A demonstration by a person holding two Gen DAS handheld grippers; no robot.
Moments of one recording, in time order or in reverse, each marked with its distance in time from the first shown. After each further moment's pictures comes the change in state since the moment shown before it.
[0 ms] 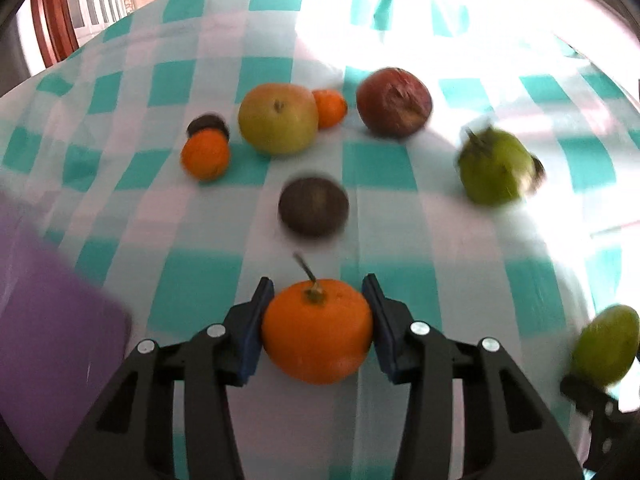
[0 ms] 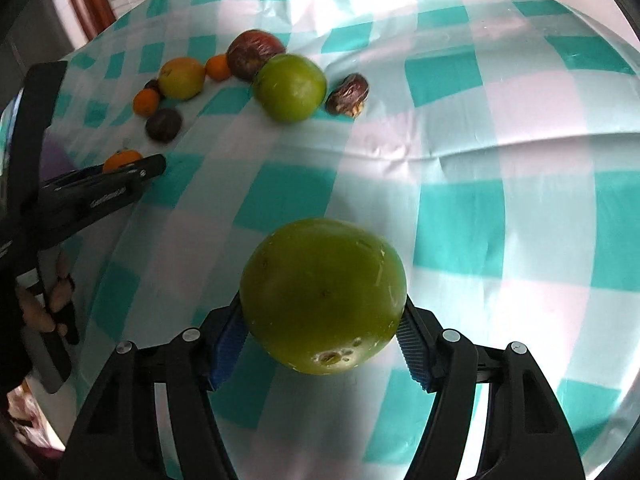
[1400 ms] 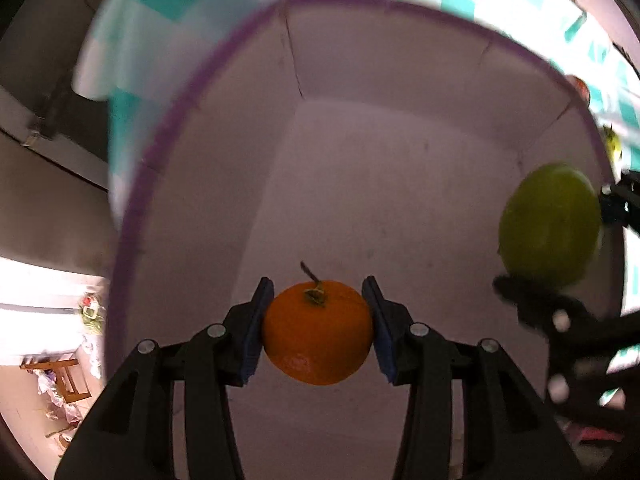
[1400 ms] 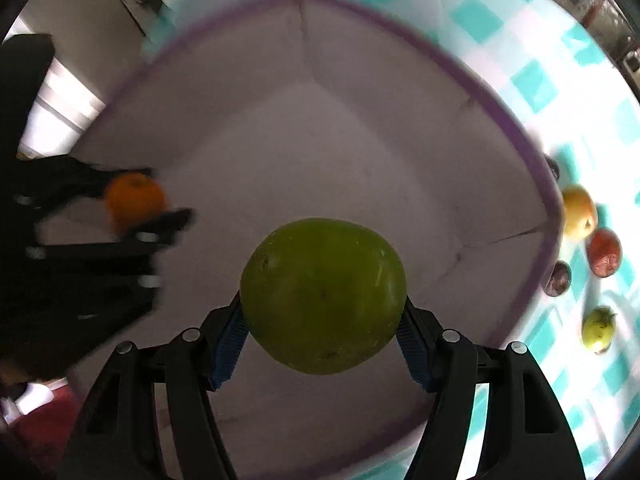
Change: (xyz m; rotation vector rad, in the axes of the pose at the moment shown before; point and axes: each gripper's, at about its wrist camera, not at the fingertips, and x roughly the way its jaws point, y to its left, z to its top) left arm -0.091 0.310 -0.061 -0.148 0.421 0.076; right arm -0.011 0.398 0.069 -0.660 0.266 0.120
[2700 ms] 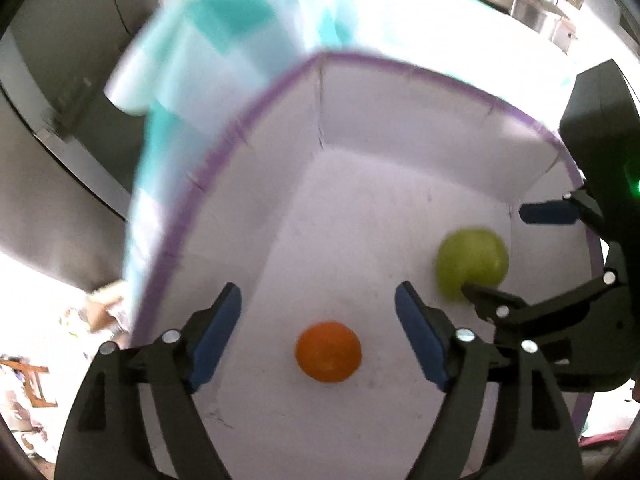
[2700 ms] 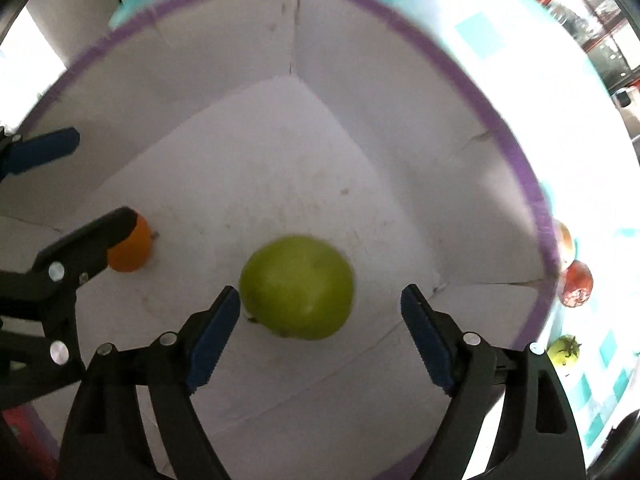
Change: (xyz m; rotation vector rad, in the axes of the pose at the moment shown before) left arm -0.093 0.095 0.005 -0.082 -0.278 -0.017; right arm -0.101 -0.011 0.016 -0.011 -0.032 -0.100
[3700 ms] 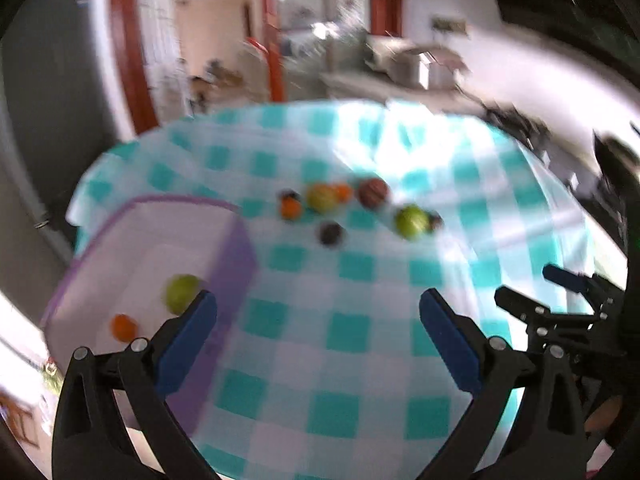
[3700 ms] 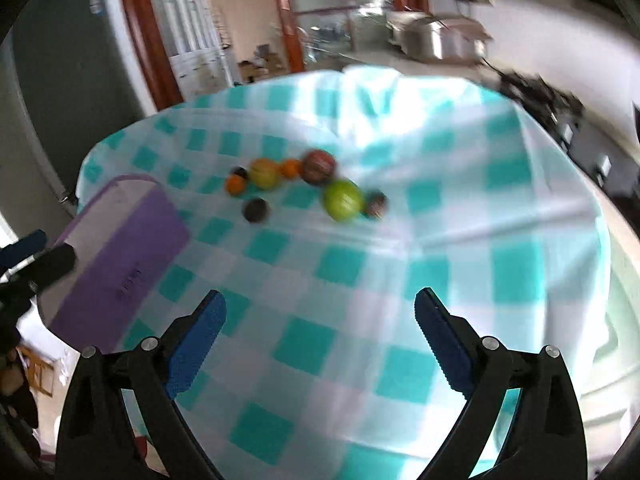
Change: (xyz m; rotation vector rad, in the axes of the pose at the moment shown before) left arm -0.112 -0.403 -0.120 0.131 -0.317 -0.072; right arm -0.064 -0.224 -0.367 0.666 -0.515 0.002
